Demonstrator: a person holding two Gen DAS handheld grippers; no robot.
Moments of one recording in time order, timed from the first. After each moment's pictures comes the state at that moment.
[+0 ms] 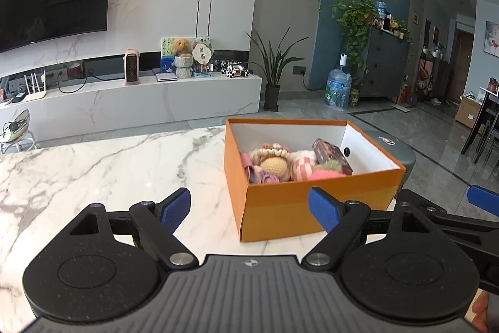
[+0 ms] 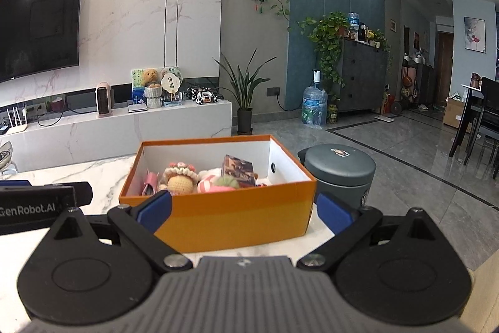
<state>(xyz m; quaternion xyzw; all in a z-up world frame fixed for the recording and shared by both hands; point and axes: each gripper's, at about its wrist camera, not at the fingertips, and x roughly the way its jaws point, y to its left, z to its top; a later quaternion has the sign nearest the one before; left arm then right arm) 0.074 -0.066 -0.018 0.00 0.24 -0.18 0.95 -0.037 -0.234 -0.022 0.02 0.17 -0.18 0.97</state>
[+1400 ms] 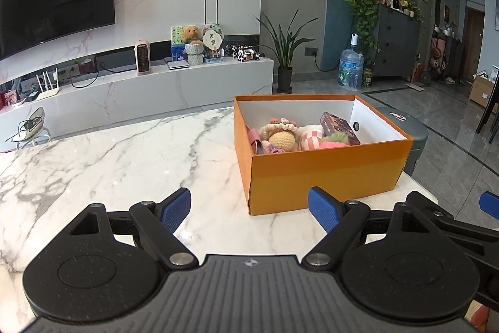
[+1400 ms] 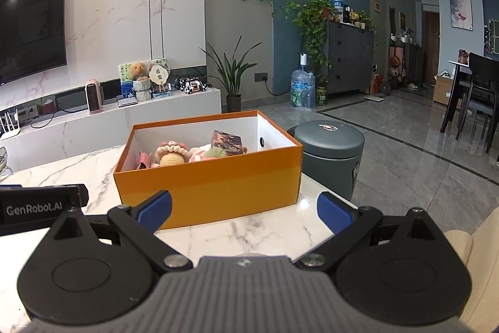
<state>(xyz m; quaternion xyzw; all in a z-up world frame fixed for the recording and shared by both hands) 0.050 -0.085 -0.023 0.04 0.27 -0.14 0.95 -0.060 -0.234 -0.041 0.05 0.19 -0.20 0.96</state>
